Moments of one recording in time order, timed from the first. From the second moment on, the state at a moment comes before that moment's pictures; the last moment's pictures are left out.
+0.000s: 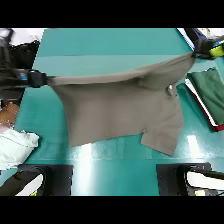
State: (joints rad) left arm -0.07 -0.99 1.13 1.39 -0.94 -1.52; right arm -0.07 -1.42 1.76 -1.44 1.33 1.63
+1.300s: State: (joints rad) left arm -0.07 -1.27 1.03 1.40 -0.78 -1.47; right arm -0.10 -1.68 1.61 -1.46 1.06 1.46
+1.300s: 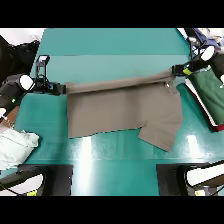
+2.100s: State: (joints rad) left arm -0.06 -1.19 0.95 1.40 -1.14 -1.54; right arm -0.17 -1.46 1.46 -1.39 1.33 1.46
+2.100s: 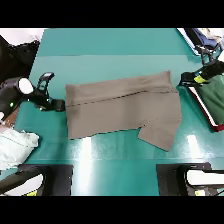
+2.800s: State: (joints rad) left arm -0.07 -0.97 0.54 1.19 -1.07 -1.60; right arm -0.15 -1.15 1.16 -1.38 1.26 1.46
